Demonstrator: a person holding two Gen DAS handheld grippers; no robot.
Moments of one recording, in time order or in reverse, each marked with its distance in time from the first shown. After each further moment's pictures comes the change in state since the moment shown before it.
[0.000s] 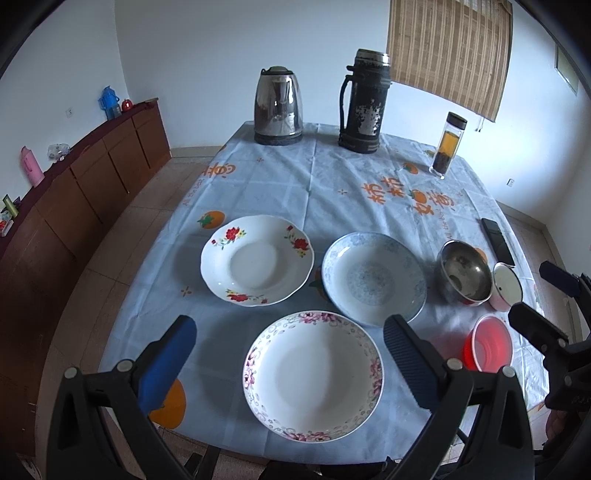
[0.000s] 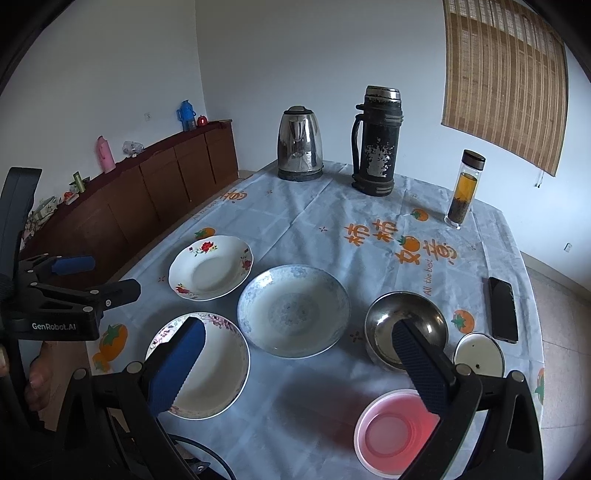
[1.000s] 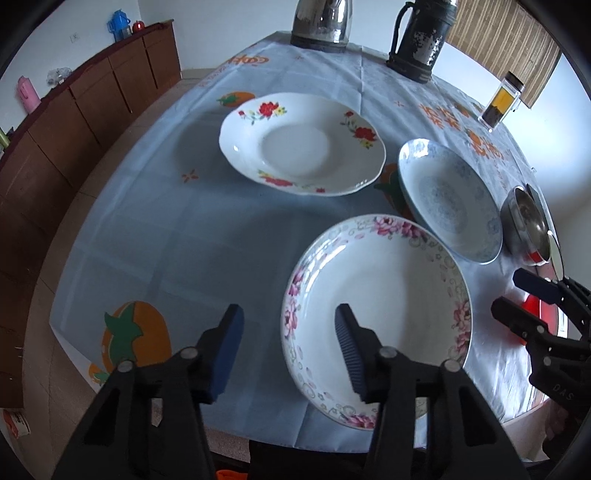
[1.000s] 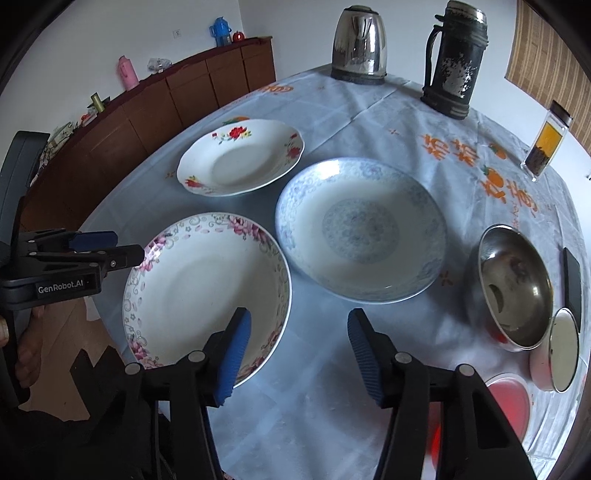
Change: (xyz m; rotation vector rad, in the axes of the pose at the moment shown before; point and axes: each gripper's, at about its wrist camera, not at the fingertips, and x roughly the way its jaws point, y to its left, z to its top) left arm 0.104 0.057 -0.056 -0.128 0.286 -0.031; right arm 0.124 0.048 -0.053 -0.120 0.327 0.121
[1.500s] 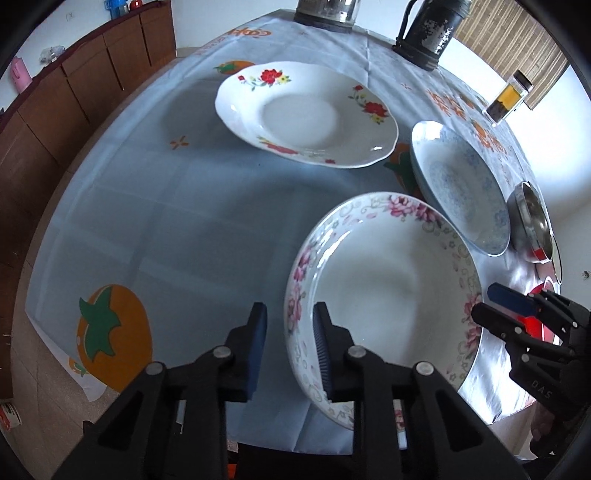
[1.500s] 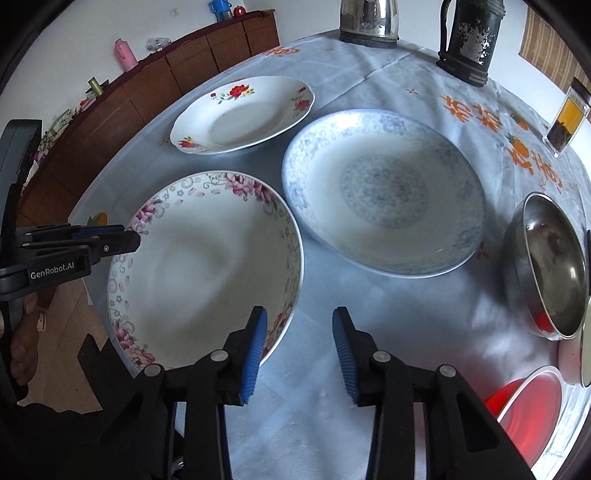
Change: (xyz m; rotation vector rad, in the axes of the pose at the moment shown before) left arm 0.026 0.010 -0.002 -0.032 0.067 -0.049; right arm 0.037 0.002 -0.009 0.011 0.113 0.048
